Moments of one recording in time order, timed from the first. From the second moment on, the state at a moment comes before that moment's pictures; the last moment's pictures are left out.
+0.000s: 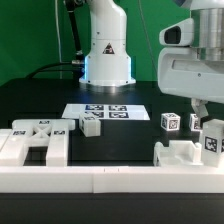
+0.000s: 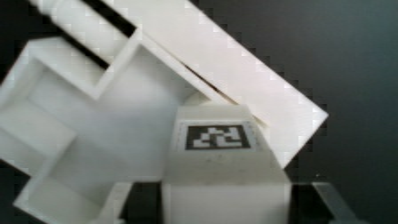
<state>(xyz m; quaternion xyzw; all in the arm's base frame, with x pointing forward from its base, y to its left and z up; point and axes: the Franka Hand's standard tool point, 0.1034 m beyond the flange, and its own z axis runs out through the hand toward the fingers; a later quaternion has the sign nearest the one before) 0.634 0.124 0.077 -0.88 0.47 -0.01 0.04</state>
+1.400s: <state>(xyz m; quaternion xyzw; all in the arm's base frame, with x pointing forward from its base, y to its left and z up) 0.634 0.131 0.077 -0.81 0.59 0.00 0.05</state>
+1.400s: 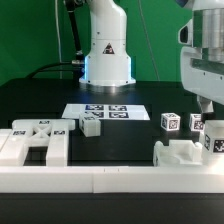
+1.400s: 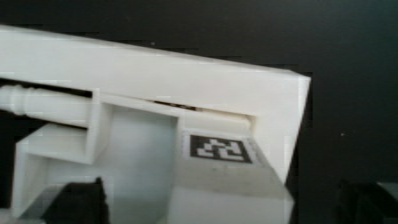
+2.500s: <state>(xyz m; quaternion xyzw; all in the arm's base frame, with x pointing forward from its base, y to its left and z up) 0.636 0.126 0.078 -0.99 0.12 -0.03 0.03</state>
